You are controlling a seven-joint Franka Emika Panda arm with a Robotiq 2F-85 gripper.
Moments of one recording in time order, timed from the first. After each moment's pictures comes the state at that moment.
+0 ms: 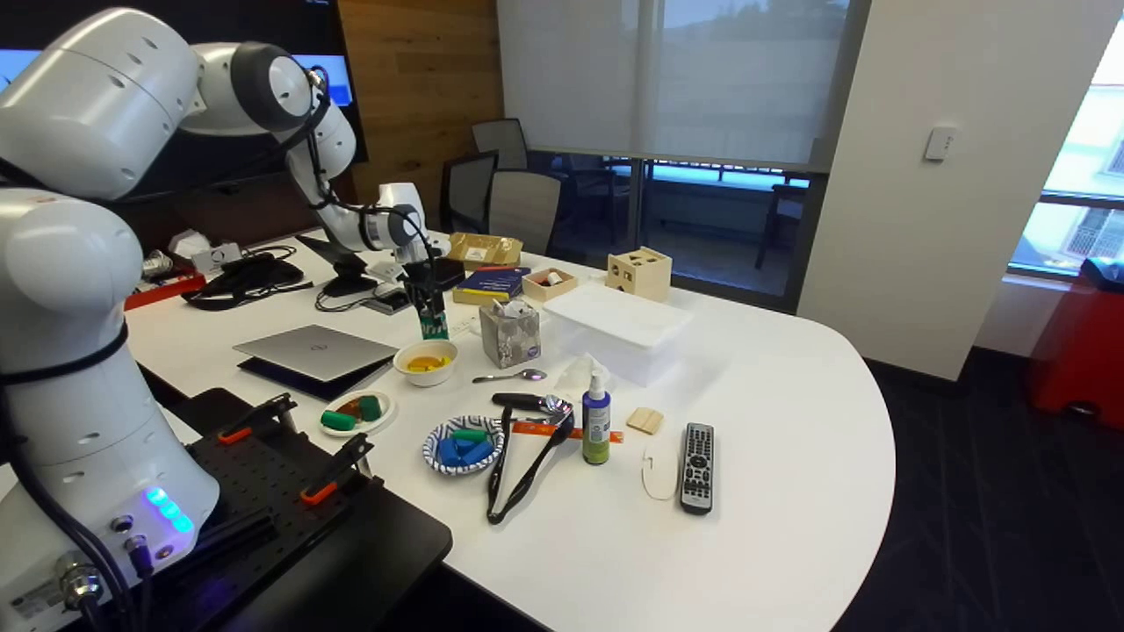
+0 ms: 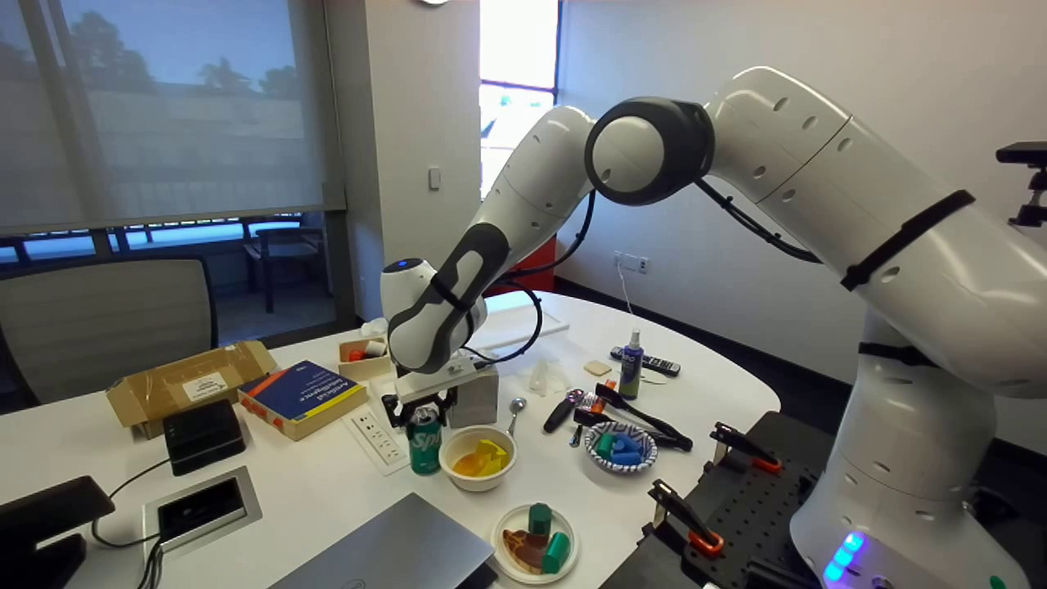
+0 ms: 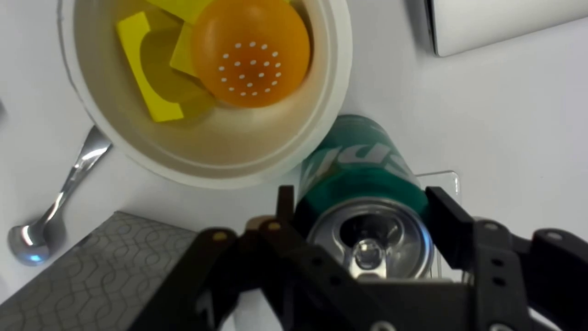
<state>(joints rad) 0.36 0.95 -0.05 -1.58 -0.09 2.53 0.61</state>
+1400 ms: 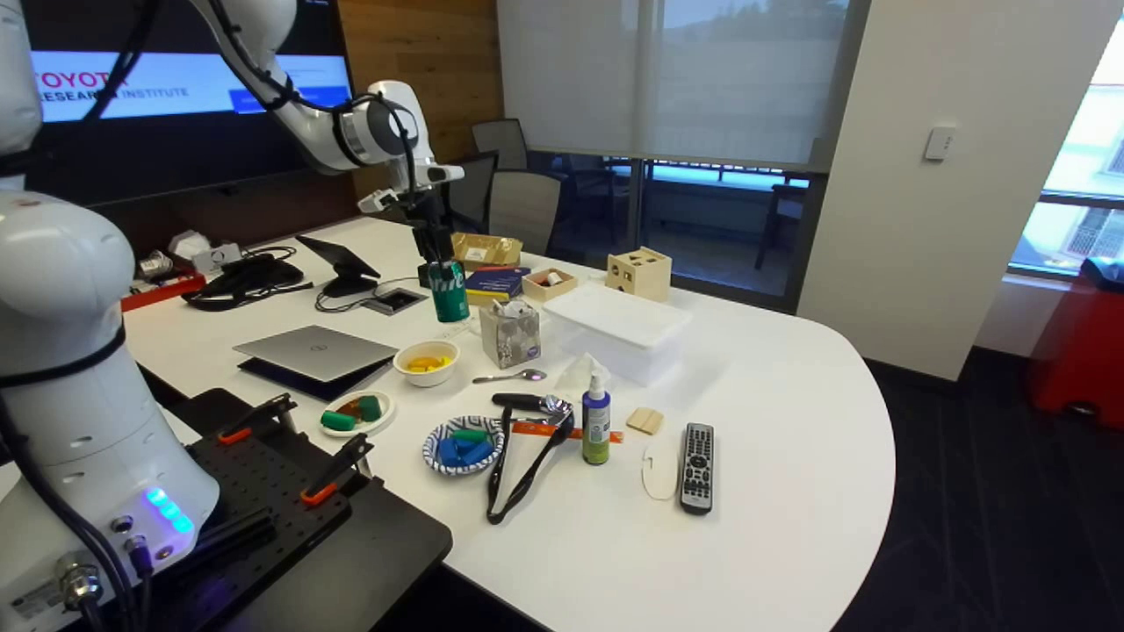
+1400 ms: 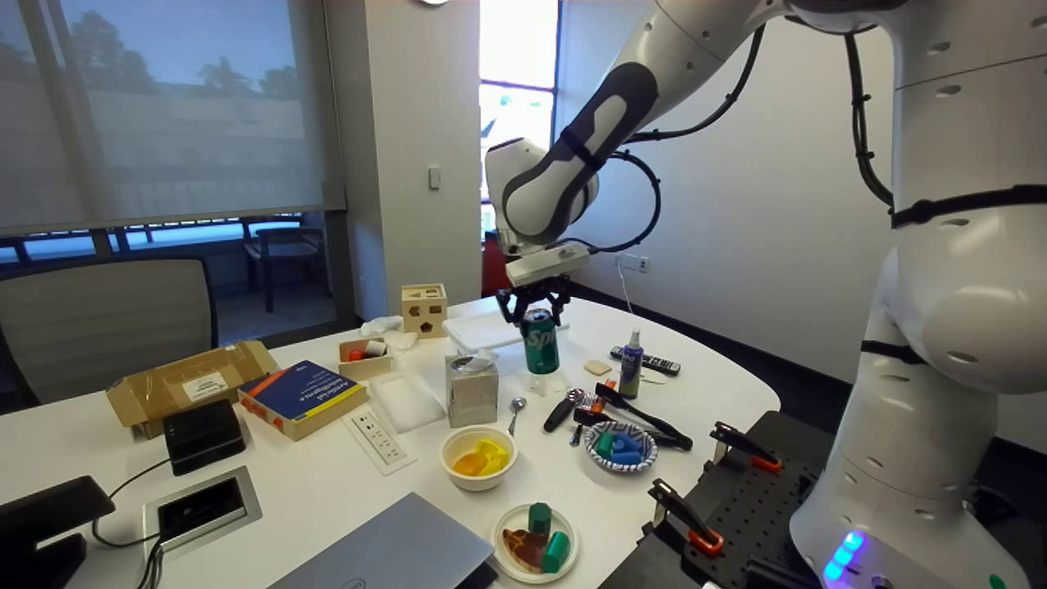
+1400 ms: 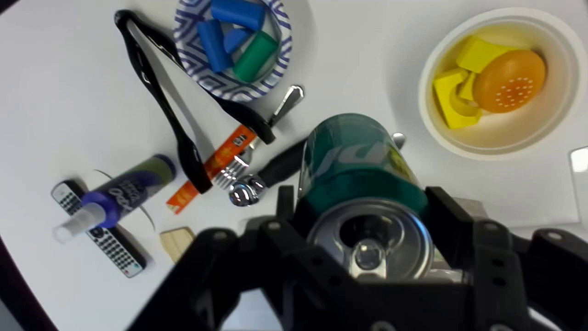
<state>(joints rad) 0.25 0.22 -0.16 -2.21 -0.27 2.35 0.70</state>
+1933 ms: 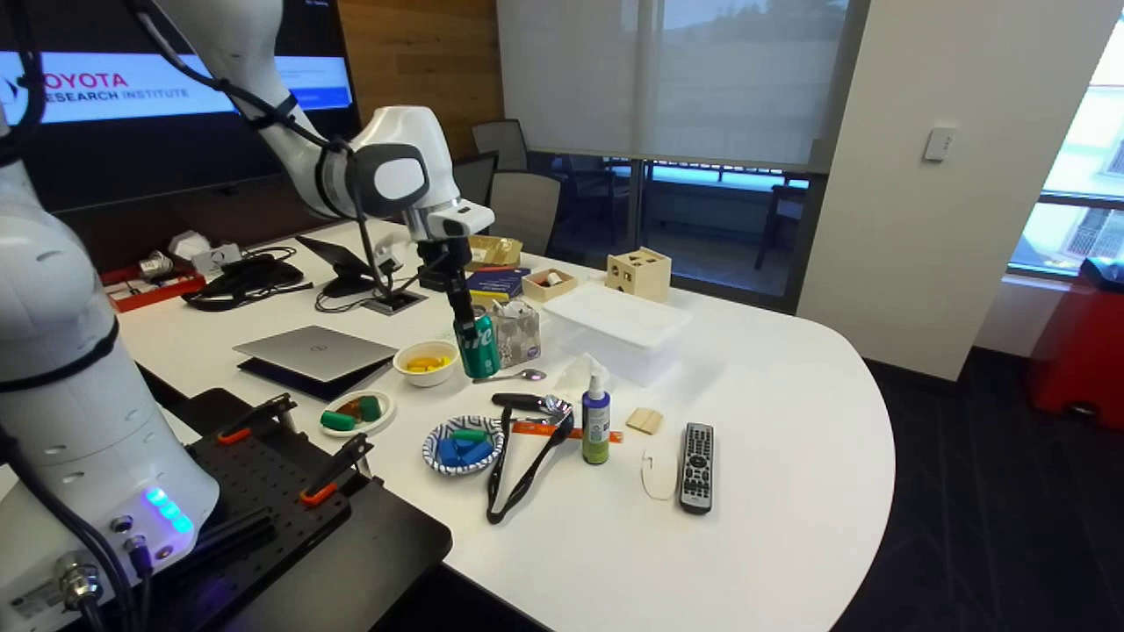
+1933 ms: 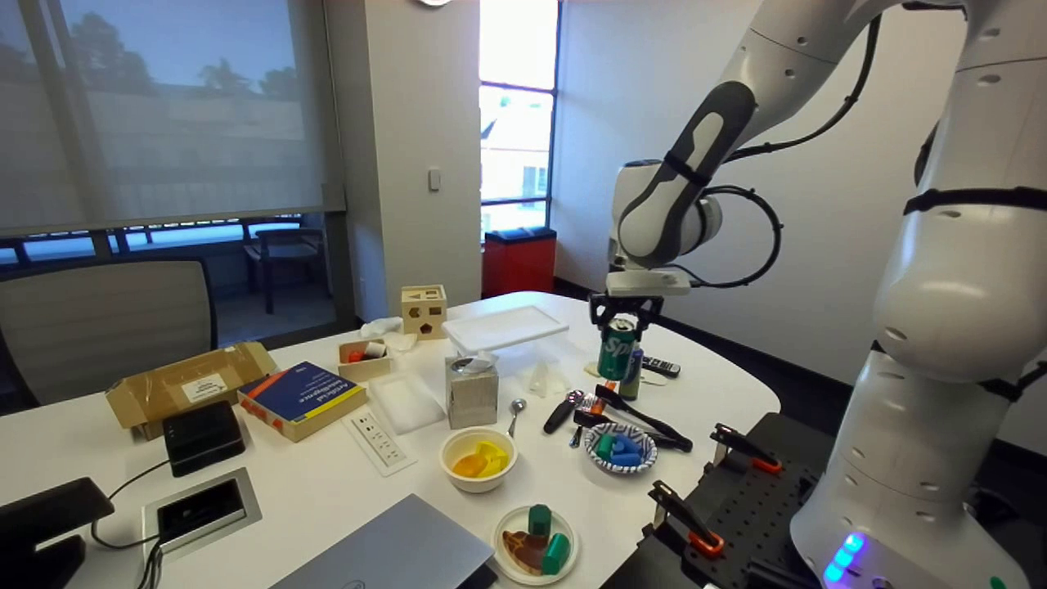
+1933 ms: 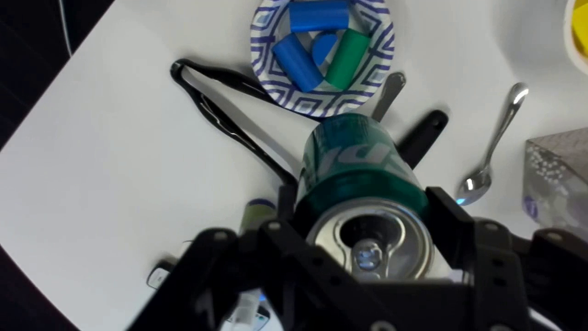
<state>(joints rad) -0.07 0.02 -0.23 -2.65 -0.24 2.79 0.64</state>
